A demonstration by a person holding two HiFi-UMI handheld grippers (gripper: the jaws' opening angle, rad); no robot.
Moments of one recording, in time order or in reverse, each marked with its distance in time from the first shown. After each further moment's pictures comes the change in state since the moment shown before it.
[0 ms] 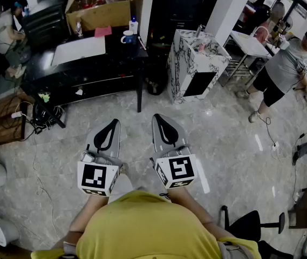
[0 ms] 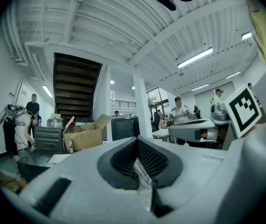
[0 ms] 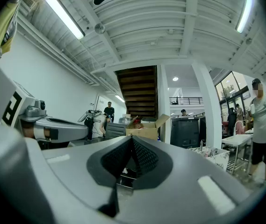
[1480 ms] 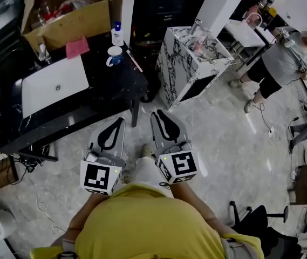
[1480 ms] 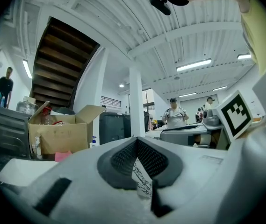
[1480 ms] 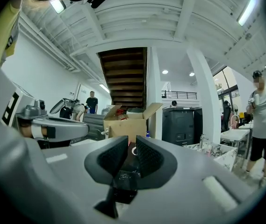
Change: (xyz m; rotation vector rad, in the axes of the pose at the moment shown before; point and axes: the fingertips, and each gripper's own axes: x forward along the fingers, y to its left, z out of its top) left arm 0.308 0.212 -0.060 -0.056 -0.016 -0.254; right arm 0.346 -0.117 -0.069 0.021 0.077 -0.157
